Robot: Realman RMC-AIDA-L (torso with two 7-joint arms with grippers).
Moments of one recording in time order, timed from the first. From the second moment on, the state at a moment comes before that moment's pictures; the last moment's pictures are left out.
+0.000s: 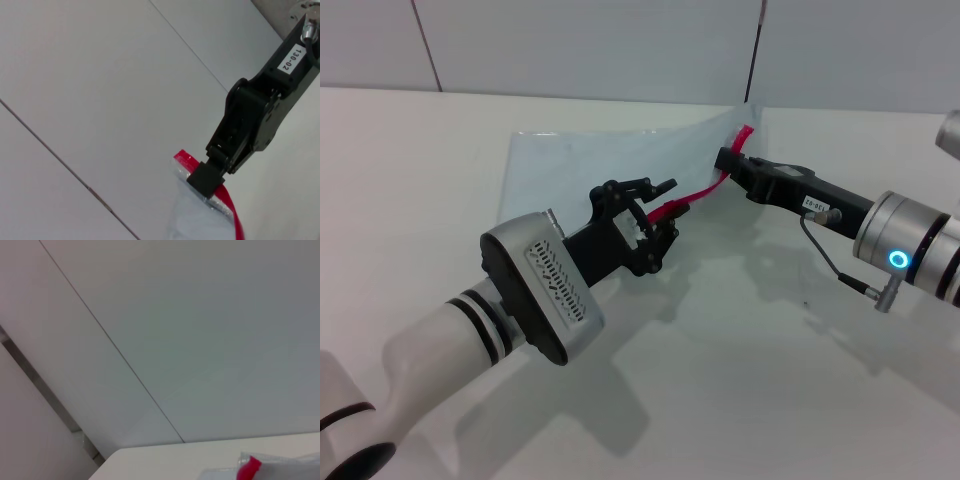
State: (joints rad) left arm -0.66 -2.04 -0.13 -0.35 2.01 1.00 0.51; right arm 0.82 2.03 -0.26 0.08 -1.88 -1.09 1.20
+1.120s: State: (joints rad) left arm -0.66 -2.04 -0.12 -0.34 2.01 0.99 0.46; right arm 0.82 2.03 -0.26 0.08 -1.88 -1.09 1.20
